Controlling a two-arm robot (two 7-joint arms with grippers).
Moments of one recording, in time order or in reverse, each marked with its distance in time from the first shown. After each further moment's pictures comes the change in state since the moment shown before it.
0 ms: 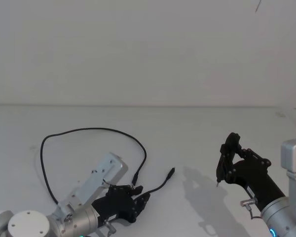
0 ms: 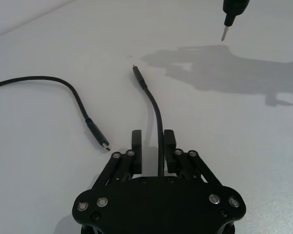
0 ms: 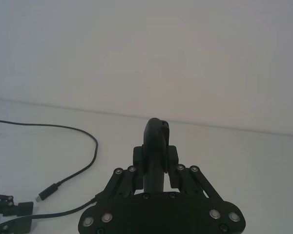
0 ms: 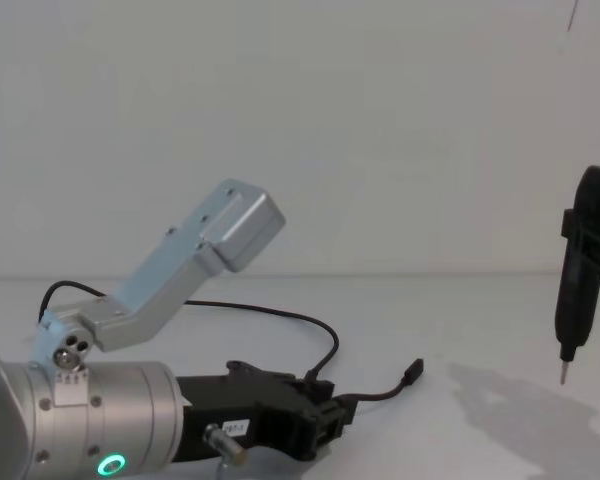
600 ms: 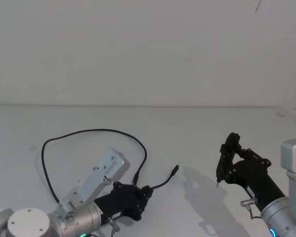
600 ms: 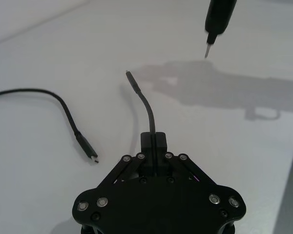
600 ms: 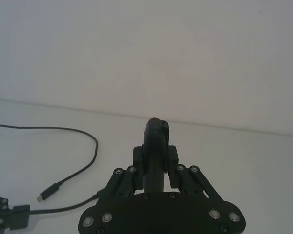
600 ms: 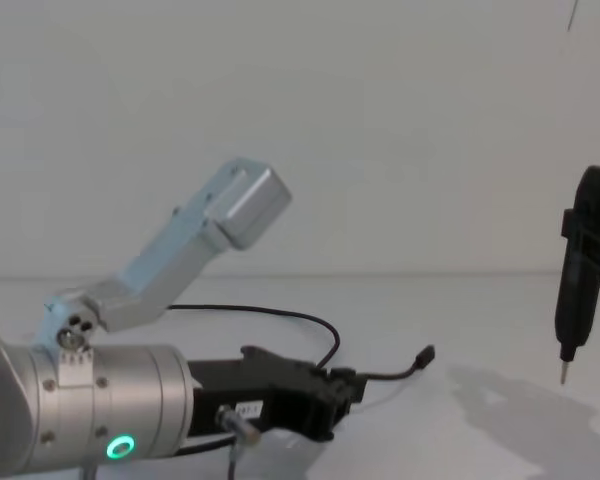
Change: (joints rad) left arm 0.008 -0.012 -0.016 -0.027 -0.018 0.007 -0.032; right arm 0.000 0.000 0.000 0.000 0.000 0.000 0.000
